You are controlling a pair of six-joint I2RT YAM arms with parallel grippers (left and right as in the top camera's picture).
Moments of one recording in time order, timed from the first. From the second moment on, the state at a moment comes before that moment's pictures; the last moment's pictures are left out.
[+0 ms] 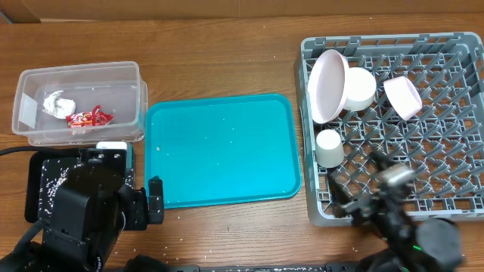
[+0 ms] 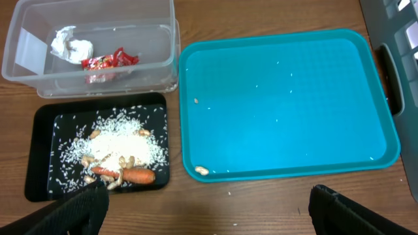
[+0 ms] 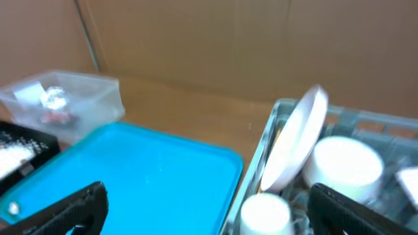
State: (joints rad) left arm -0.38 0.86 1.49 -1.52 -0.27 -0.28; right arm 0.35 0.15 0.46 -0.46 -0.14 0.03
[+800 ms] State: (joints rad) left arm -0.38 0.86 1.49 -1.52 -0.27 -0.28; right arm 0.35 0.01 0.02 -0.01 -0.23 0.02
